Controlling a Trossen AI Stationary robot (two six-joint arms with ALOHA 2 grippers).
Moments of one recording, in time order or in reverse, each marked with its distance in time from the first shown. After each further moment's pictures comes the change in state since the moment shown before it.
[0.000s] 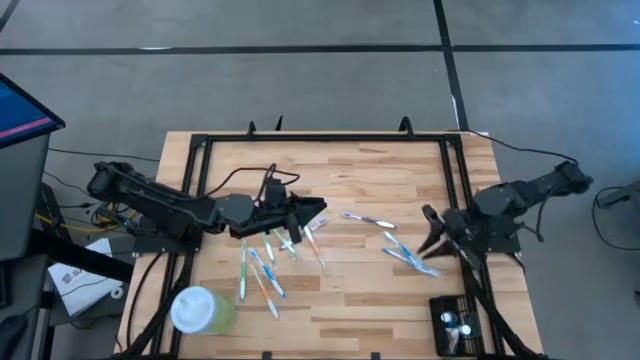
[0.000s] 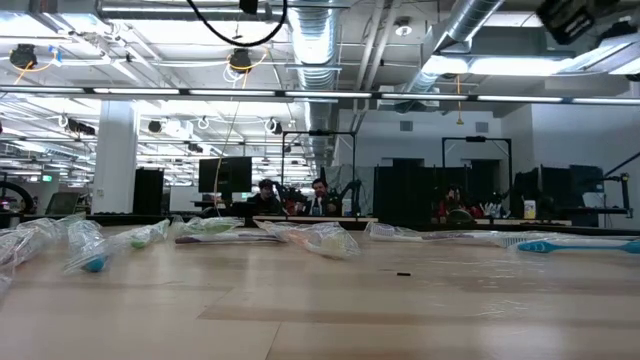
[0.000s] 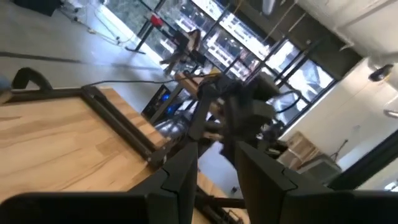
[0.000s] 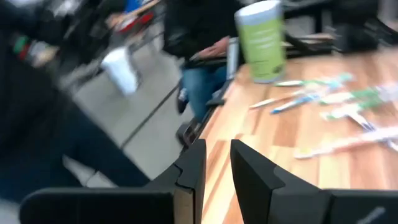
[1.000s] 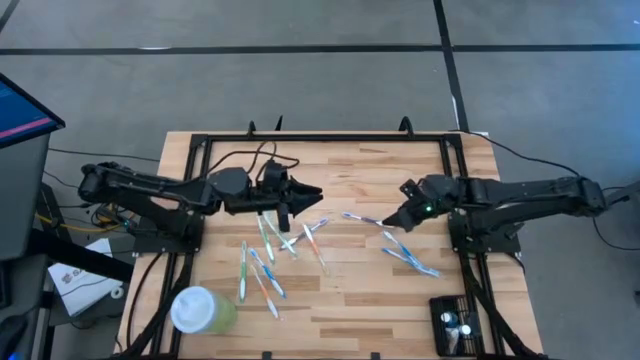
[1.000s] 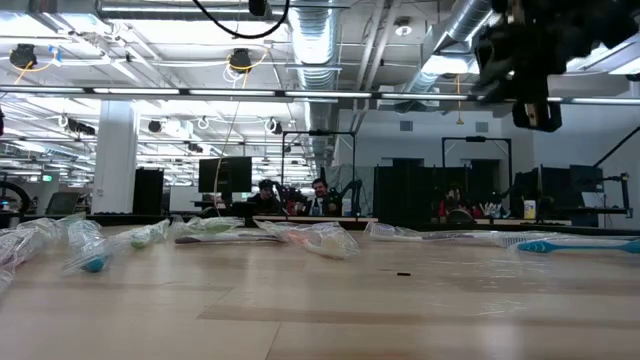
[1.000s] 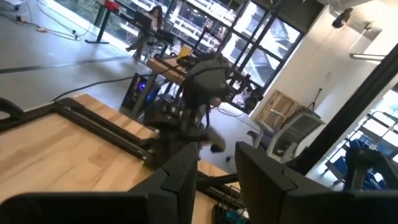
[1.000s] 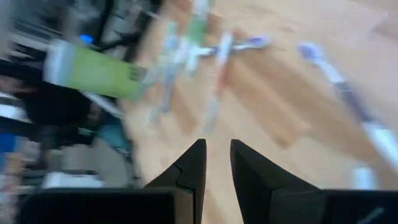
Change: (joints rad) left arm 0.174 -0.091 0.000 -0.099 0.362 0.176; right arm -0.428 0.350 0.012 -0.032 -0.005 0.622
